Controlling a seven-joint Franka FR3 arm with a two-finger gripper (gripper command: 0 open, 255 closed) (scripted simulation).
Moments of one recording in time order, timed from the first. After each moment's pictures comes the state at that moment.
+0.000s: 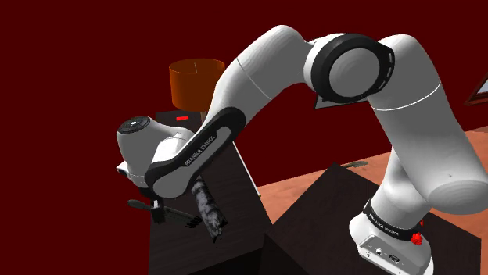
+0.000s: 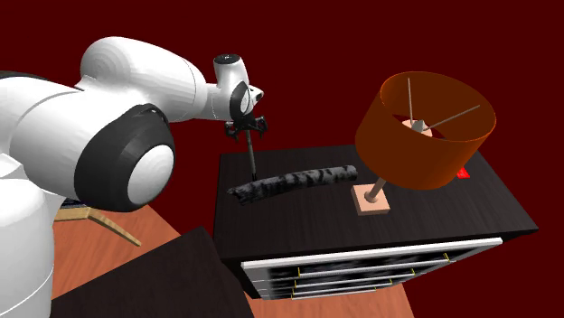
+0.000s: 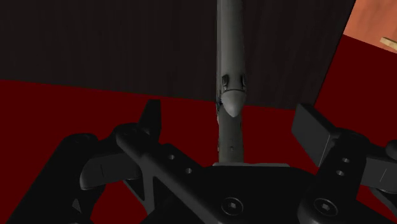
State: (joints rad) arm 0.53 0.71 0.24 -1.66 -0.27 2.41 -0.29
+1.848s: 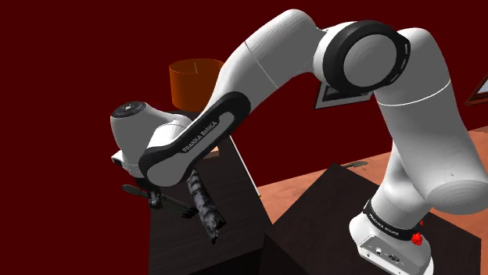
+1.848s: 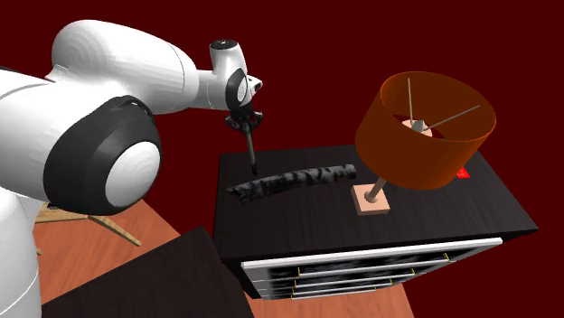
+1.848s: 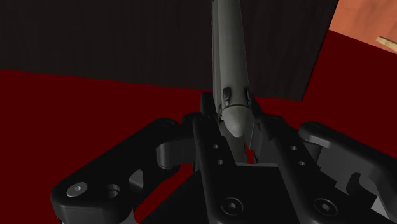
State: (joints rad) arm 0.52 0.64 0.25 -1.67 -0.26 2.35 -0.31
